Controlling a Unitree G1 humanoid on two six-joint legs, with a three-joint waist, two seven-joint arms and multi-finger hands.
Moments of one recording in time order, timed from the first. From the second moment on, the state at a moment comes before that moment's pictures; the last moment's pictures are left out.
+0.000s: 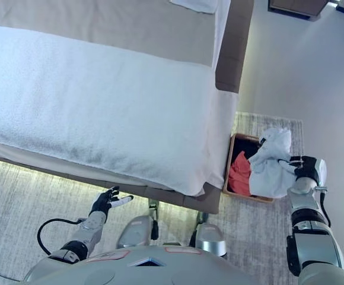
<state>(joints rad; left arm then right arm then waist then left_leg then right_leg) -0.02 0.28 -0.22 1.09 -0.15 -0.13 0.15 -0.27 -0.58 -0.05 1.12 0.05 0.03 -0.30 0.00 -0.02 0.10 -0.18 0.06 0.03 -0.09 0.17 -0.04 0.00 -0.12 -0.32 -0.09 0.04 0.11</state>
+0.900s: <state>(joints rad) -0.02 0.27 -0.25 1.11 -0.15 -0.12 0.14 -0.38 -0.66 -0.05 1.18 0.12 0.03 -0.30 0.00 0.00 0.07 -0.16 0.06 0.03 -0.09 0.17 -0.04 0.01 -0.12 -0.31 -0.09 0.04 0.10</state>
